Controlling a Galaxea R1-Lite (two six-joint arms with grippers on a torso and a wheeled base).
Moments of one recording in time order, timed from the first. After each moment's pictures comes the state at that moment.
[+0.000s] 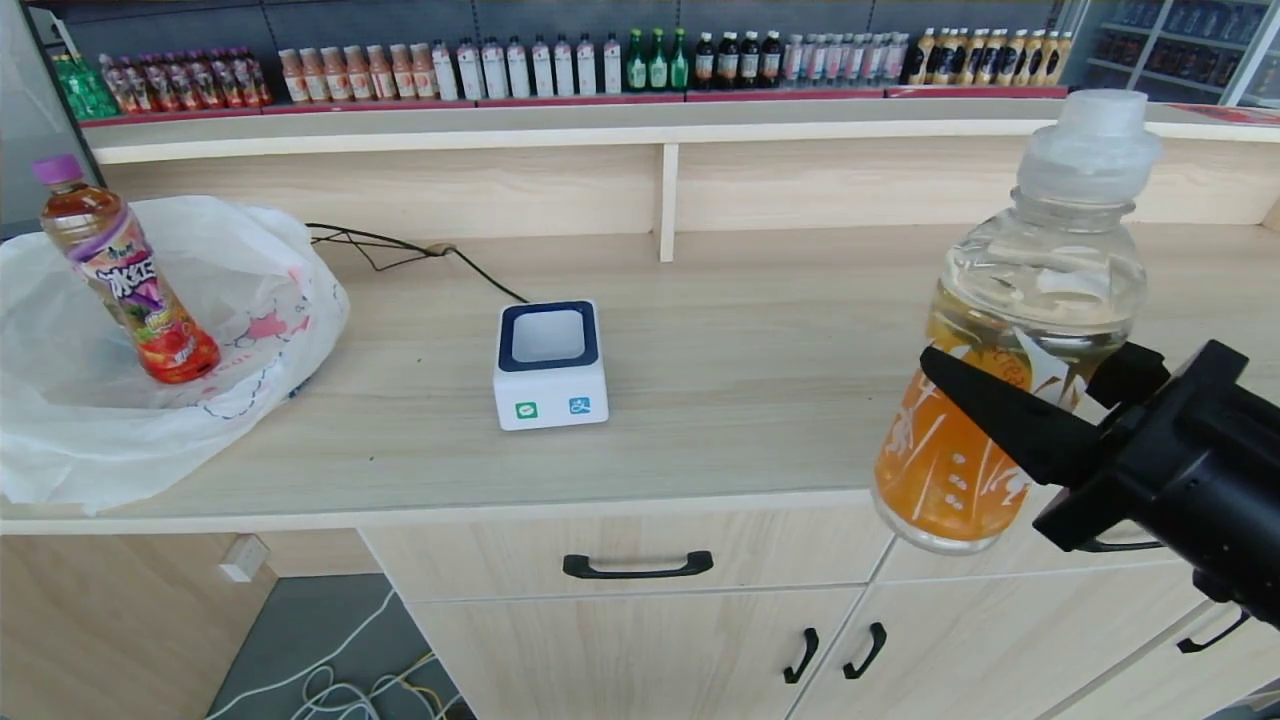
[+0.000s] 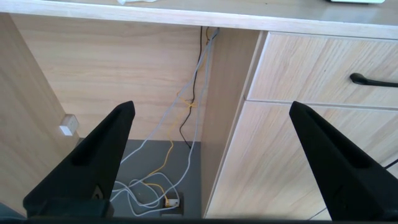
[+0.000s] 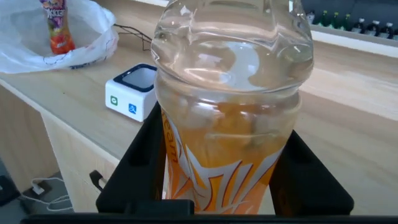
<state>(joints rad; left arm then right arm) 0.00 0.00 0.00 0.00 0.00 -0.01 0.67 1.30 -0.40 -1.19 -0.02 -0.26</state>
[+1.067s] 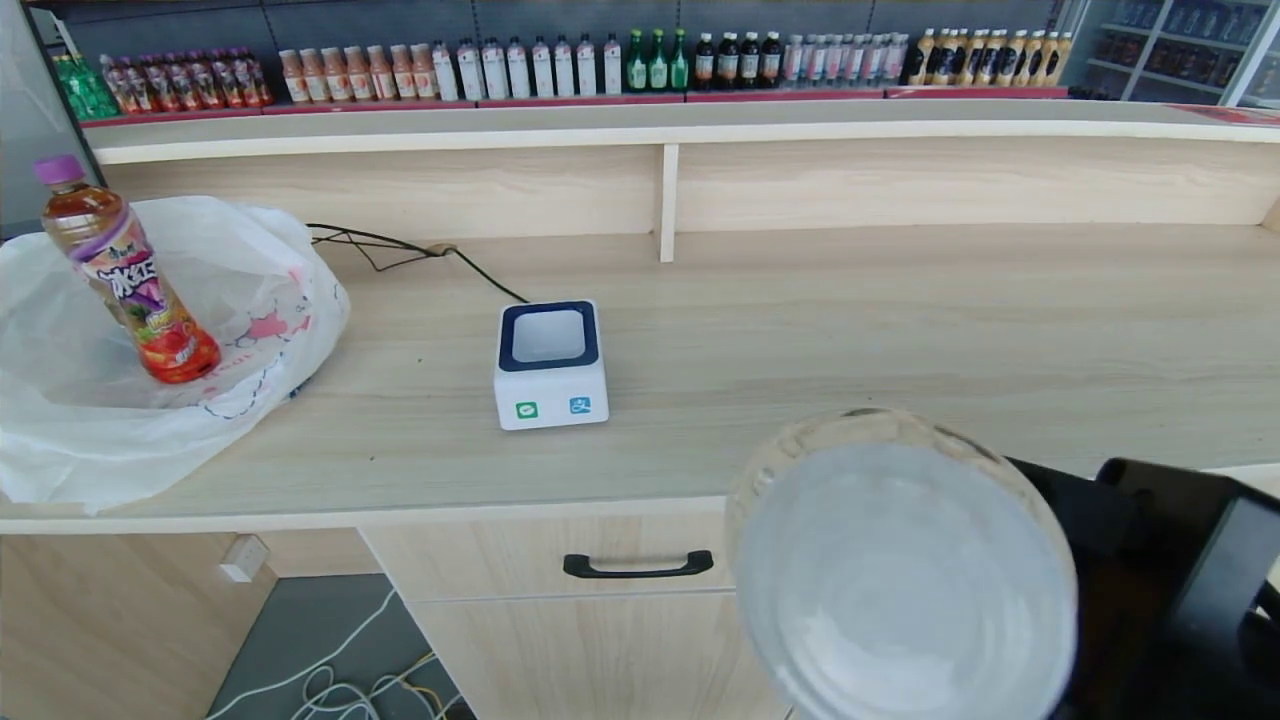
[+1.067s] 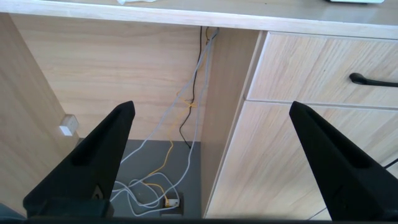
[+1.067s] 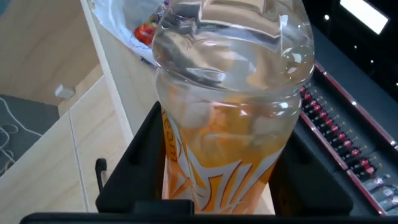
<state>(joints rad) 0.00 0.00 0.00 0.00 0.00 -0.01 1.09 1.35 -0.41 -1.19 0.00 -1.04</state>
